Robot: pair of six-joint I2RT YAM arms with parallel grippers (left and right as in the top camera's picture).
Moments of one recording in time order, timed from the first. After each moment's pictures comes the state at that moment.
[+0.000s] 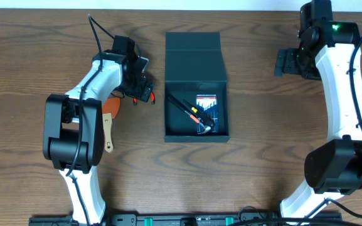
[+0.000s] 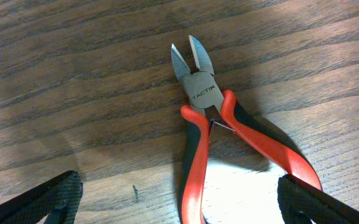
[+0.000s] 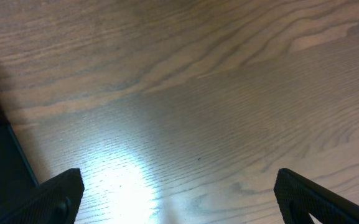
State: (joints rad) left arm -0.17 2.10 1.47 -0.74 0.10 0.20; right arm -0.03 1.87 1.86 -1.32 0.23 0.20
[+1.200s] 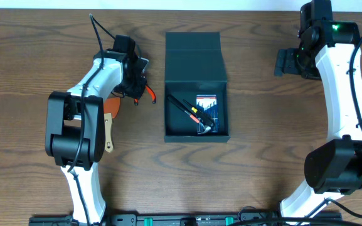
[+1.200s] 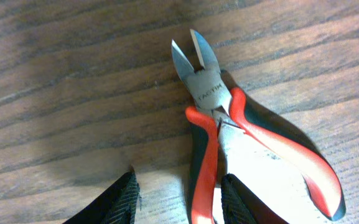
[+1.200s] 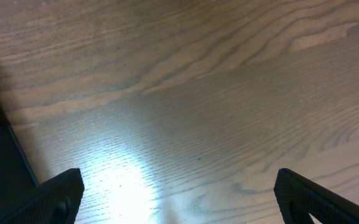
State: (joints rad) left arm -0.17 2.14 1.51 -0.78 0.10 0.20; right arm -0.03 1.87 1.86 -1.32 0.23 0.20
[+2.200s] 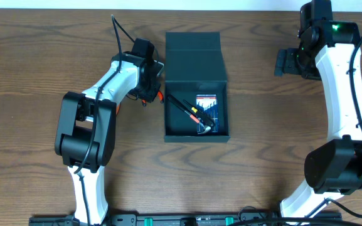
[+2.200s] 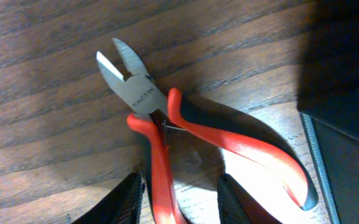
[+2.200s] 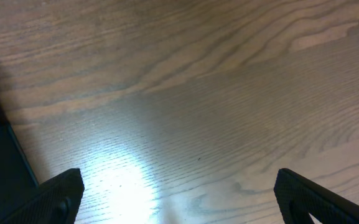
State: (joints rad) left arm -0.27 2.14 1.51 -0.77 0.06 0.16; right arm -0.03 1.87 1.86 -1.32 0.23 0.20
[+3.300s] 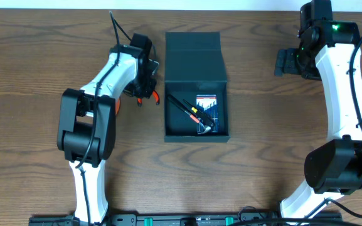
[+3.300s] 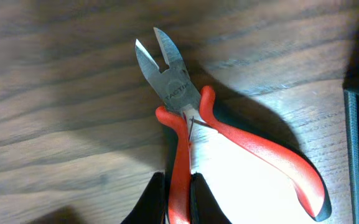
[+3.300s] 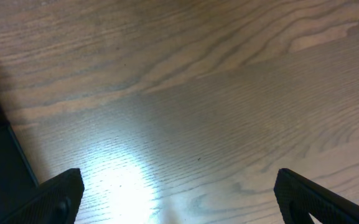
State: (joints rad) left arm -0.25 2.19 1.67 -0.99 0.01 0.14; right arm -0.03 1.87 1.86 -1.32 0.23 0.20
